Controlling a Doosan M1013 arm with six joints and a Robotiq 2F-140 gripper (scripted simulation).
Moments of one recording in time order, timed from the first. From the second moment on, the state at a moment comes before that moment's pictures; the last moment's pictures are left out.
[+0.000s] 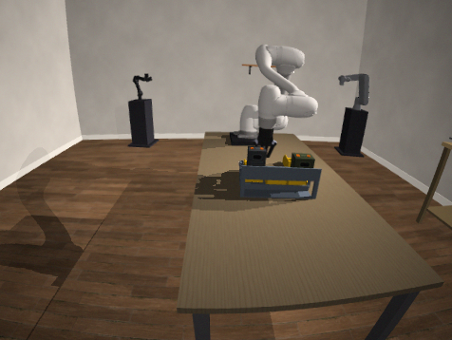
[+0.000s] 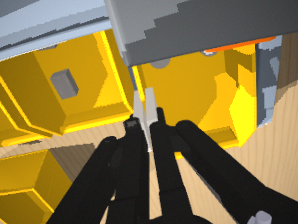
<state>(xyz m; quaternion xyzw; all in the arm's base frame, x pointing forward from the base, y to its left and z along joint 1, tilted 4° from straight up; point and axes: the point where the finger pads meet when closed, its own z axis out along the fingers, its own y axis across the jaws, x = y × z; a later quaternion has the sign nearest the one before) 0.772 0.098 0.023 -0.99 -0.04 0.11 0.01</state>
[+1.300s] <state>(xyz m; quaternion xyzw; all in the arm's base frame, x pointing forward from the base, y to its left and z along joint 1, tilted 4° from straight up) 0.772 0.098 0.020 -0.99 -0.04 0.09 0.01</state>
